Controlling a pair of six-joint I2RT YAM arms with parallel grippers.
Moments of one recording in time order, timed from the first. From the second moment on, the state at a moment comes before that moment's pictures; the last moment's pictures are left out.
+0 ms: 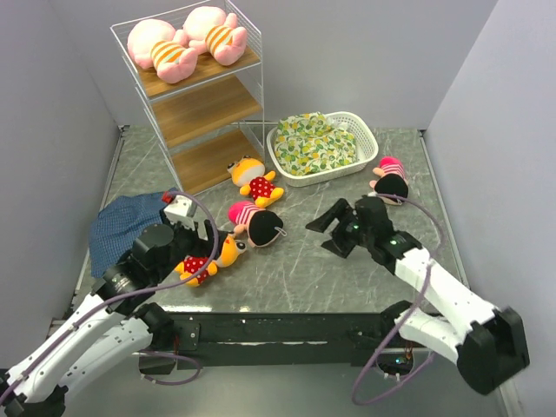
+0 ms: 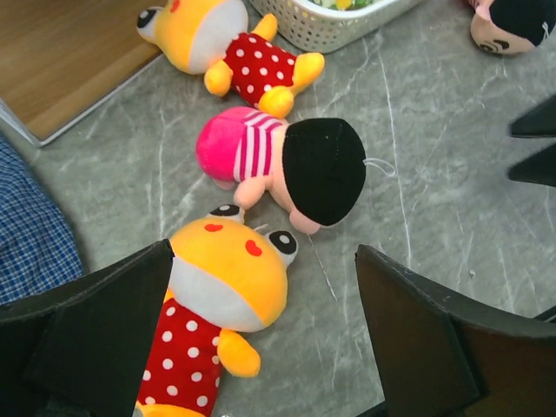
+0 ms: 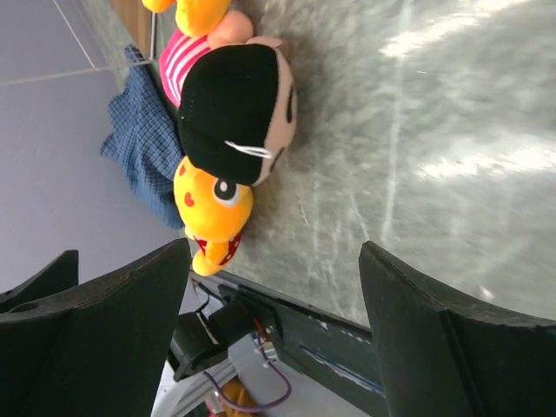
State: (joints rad) left arm -0.70 0.54 0.67 -0.43 -0.23 -0.30; right arm 0.43 0.95 0.62 -0.37 -0.22 1.17
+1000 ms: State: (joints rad) left arm -0.69 0.47 0.66 -0.42 -0.12 -0.29; right arm 0.66 1.64 0.83 0.07 -0.20 1.29
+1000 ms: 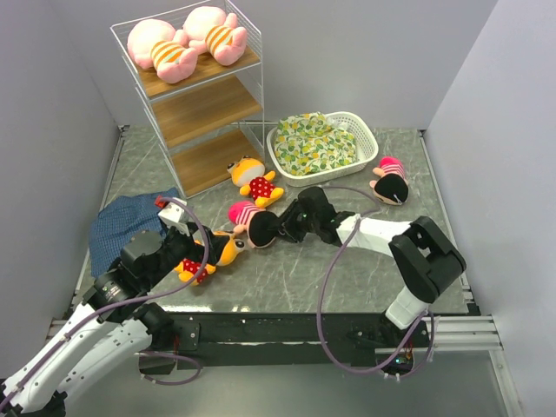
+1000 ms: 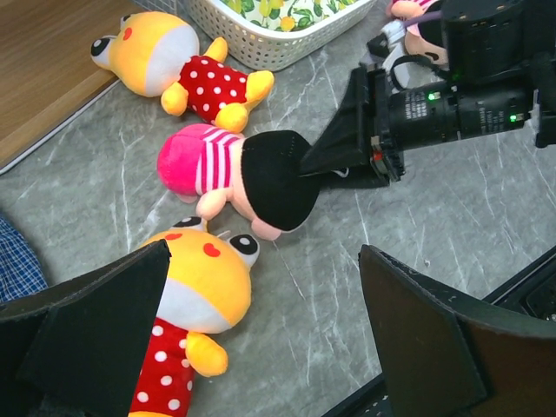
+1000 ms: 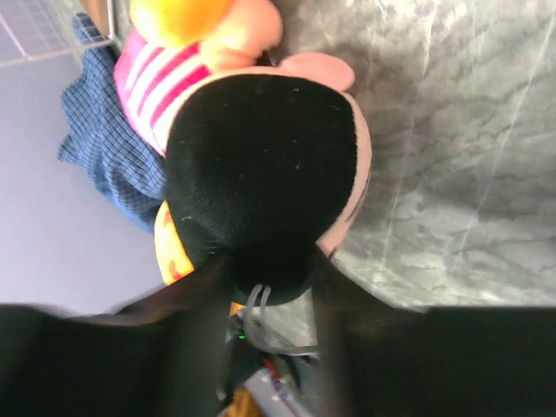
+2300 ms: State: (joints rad) left arm -0.69 0.48 0.66 -0.42 -0.10 -0.29; right arm 0.69 1.11 0.97 -1.01 0.24 0.93
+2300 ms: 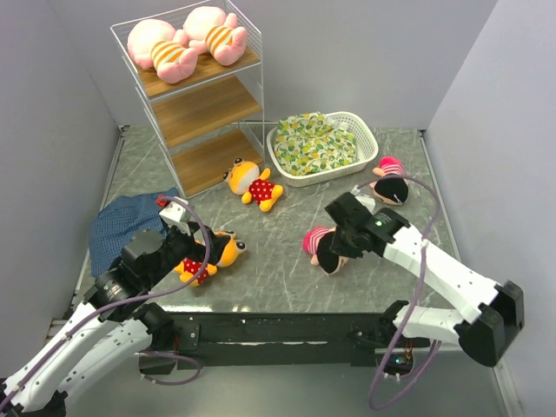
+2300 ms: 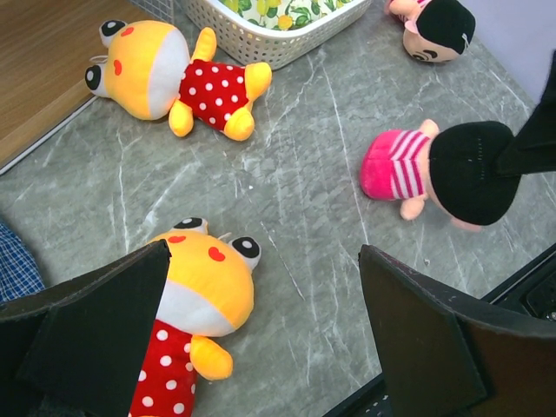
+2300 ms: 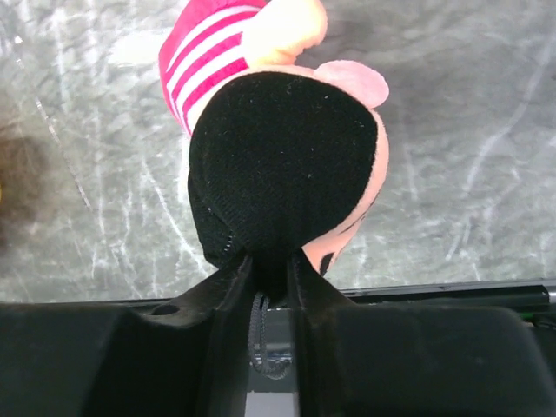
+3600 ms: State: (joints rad) left arm -0.68 0.57 0.66 -0.38 -0.07 -0.33; right arm 0.88 1.54 1.32 -0.76 0.06 0.93
